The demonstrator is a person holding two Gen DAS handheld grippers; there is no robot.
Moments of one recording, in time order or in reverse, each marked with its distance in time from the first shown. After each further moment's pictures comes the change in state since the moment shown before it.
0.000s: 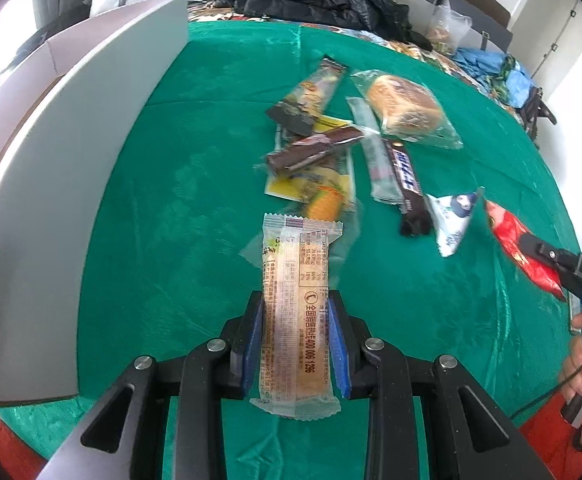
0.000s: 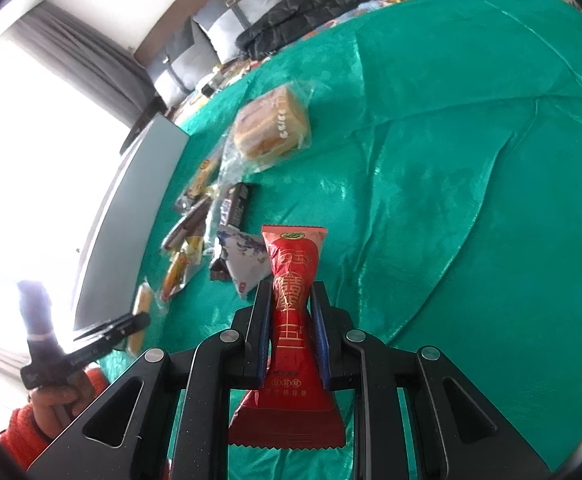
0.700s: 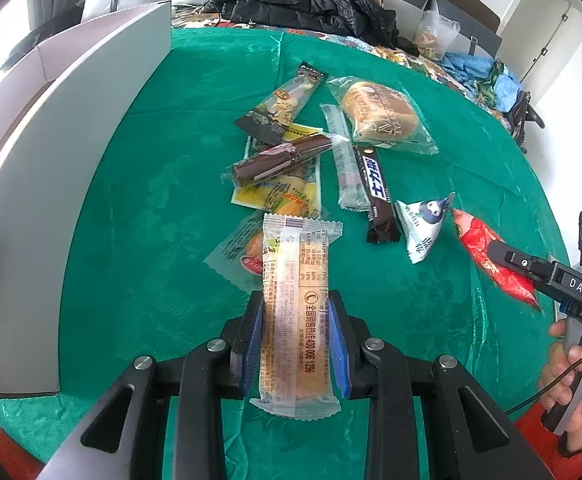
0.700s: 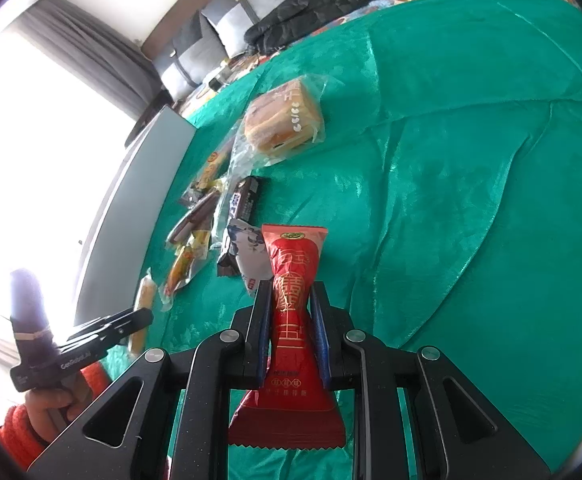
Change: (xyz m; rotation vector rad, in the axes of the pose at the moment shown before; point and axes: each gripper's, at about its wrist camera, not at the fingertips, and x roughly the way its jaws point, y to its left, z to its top) left arm -0.004 -0.018 0.006 -0.002 -0.018 -0.045; right arm 0.009 0.005 0.000 -0.021 0.019 0.012
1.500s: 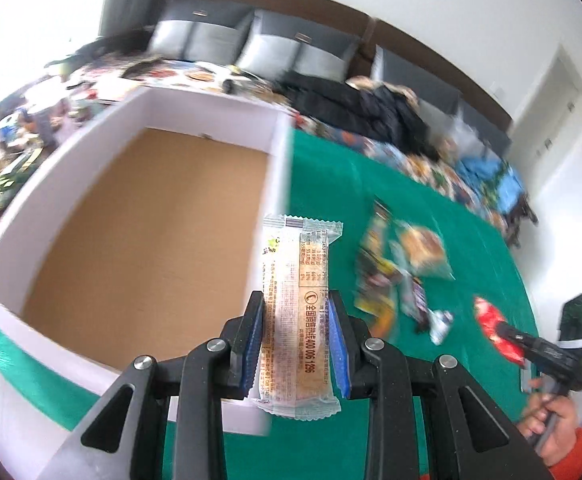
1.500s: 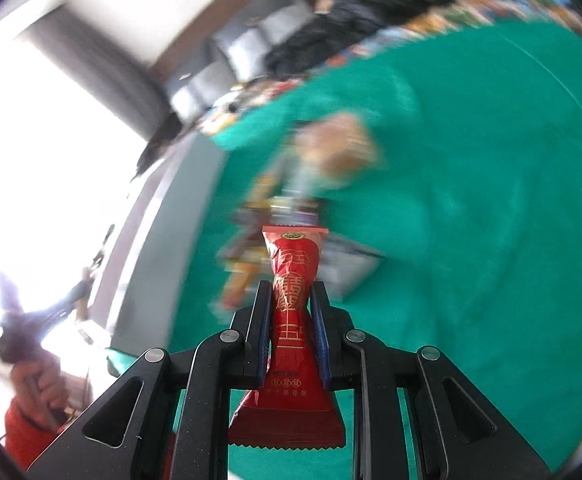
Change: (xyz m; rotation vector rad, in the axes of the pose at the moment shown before) left arm -0.161 0.169 0.025 -0.181 -0.279 -0.010; right arm -0.030 0.099 -0.002 -0.032 -0.090 0.024
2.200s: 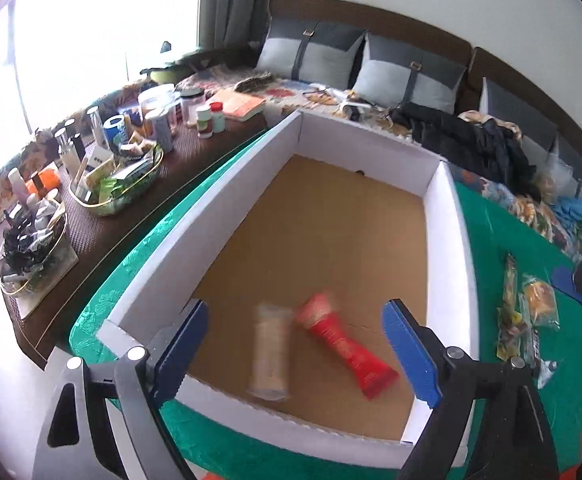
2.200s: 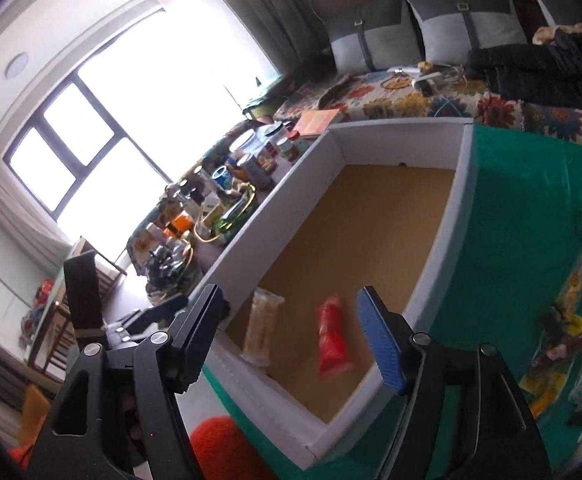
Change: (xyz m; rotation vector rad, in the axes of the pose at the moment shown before) left arm -0.023 0.115 0.015 -0.078 -0.070 0.325; right arm 0.137 0.288 0.023 -0.390 0.125 0.219
